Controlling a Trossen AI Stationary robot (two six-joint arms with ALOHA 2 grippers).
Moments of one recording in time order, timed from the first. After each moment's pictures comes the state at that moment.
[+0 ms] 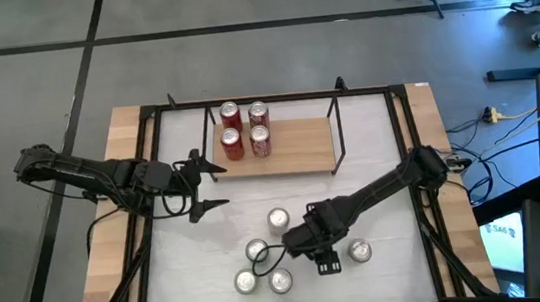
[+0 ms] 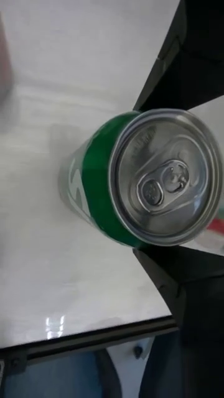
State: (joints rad) left arm -0.22 0.83 0.66 -0.21 -0.27 -0.15; right arm 0.42 2.04 1.86 -1.30 -0.14 0.36
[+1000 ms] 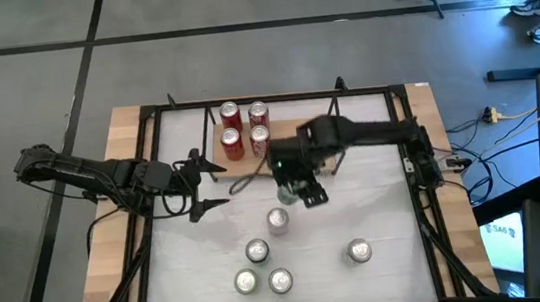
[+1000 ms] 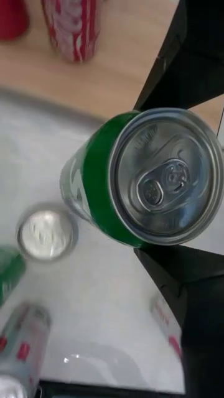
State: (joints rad) left arm -0.22 0.83 0.66 -0.21 -0.28 -0.15; right arm 0.07 2.04 2.30 -1.57 -0.10 -0.18
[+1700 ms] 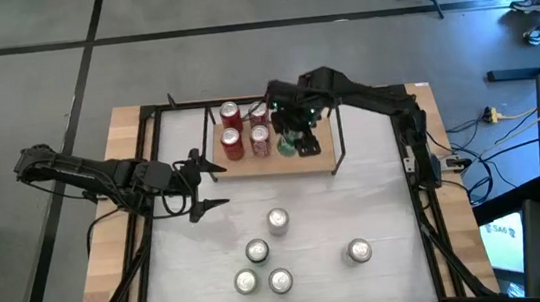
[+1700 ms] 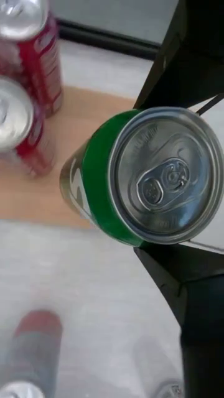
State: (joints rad) left arm -0.22 0.83 0.66 -0.21 -0.28 -0.15; right arm -0.23 2.04 2.30 -1.57 -0.04 -0.38
